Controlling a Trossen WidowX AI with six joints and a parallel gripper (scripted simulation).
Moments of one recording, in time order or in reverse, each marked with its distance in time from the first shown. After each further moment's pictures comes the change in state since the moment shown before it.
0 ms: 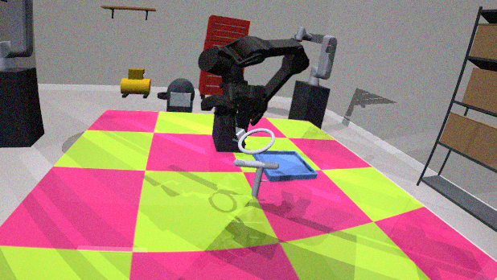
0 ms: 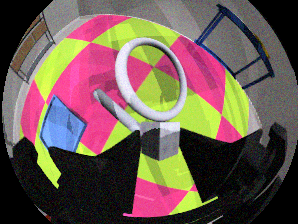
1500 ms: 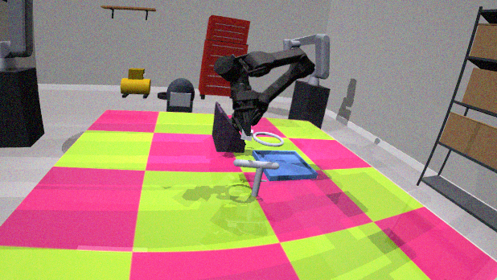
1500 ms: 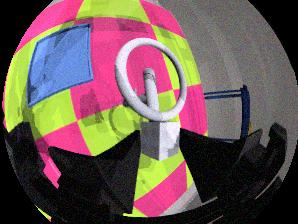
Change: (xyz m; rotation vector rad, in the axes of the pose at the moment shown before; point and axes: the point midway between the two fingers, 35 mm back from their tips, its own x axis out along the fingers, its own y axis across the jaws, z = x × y) arm -0.001 0.062 -0.025 -0.805 -0.095 -0.178
